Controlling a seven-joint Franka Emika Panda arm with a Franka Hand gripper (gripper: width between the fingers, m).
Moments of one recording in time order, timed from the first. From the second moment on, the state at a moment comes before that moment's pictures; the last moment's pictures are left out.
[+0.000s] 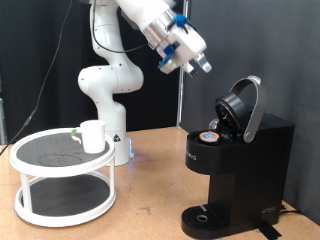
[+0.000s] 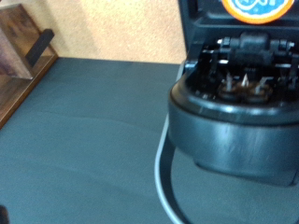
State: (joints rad) arm 0.10 -0.38 -0.12 -2.28 0.79 2.21 2.06
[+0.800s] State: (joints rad) arm 0.11 -0.38 -0.13 -2.22 0.84 2.11 2.06
